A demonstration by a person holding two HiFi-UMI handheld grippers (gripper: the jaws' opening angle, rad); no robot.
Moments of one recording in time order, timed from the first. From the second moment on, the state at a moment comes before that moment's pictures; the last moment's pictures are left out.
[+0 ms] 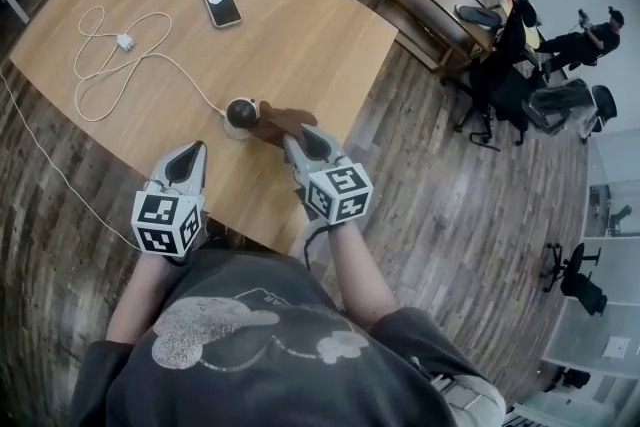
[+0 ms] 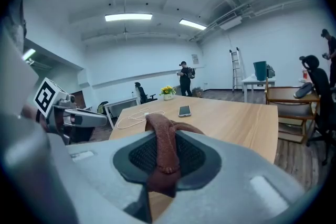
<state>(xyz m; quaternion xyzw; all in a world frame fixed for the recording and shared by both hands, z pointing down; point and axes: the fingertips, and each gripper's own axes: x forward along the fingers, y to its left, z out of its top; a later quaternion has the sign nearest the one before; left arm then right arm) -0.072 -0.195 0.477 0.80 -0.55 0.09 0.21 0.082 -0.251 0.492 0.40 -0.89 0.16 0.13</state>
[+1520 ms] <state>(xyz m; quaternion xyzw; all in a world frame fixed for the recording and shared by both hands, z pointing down) -0.086 -0.211 0.484 0.81 -0.54 0.10 0.23 0.032 -0.326 0.478 0.39 -0.89 0.21 0.13</state>
